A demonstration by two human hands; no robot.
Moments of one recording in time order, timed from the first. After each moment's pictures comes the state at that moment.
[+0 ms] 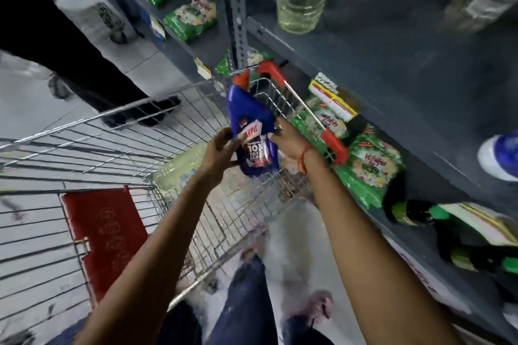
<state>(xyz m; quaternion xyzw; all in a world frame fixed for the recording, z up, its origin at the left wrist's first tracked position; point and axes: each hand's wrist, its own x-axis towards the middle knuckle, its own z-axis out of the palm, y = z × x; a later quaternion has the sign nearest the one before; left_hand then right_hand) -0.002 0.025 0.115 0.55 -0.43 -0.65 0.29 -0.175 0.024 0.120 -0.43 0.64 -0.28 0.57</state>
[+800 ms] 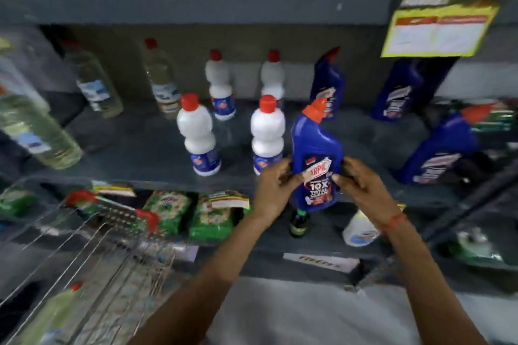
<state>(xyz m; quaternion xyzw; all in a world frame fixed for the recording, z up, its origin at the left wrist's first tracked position) -0.382 0.338 0.290 0.14 -0.75 -0.61 0.23 -0.496 0.496 0.288 -0.33 0.72 -0.58 0.17</state>
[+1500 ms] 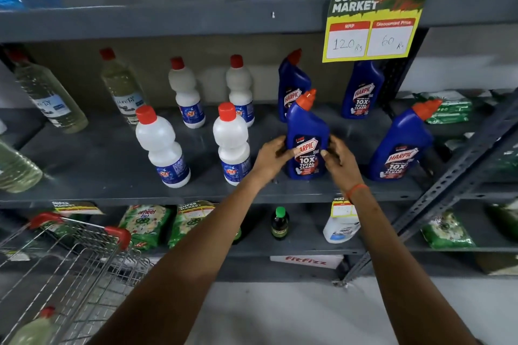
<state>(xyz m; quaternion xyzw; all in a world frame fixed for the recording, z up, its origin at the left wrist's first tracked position) -0.491 0.332 0.284 0.13 -0.76 -0.62 0.12 -0.580 0.490 0.257 -0.21 0.75 -0.62 0.12</state>
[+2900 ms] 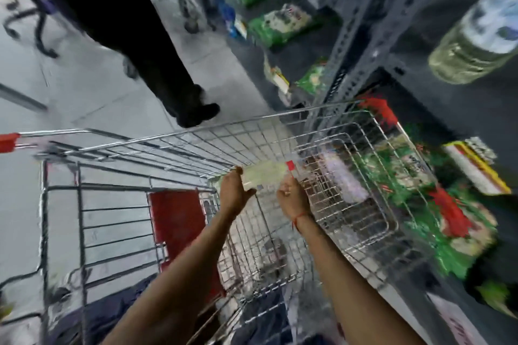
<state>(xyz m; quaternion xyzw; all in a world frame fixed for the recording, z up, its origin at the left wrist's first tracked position) 0.161 0.000 0.014 0.73 -0.58 -0.35 0.09 0.010 0.016 0.042 -0.43 0.73 -0.17 0.50</state>
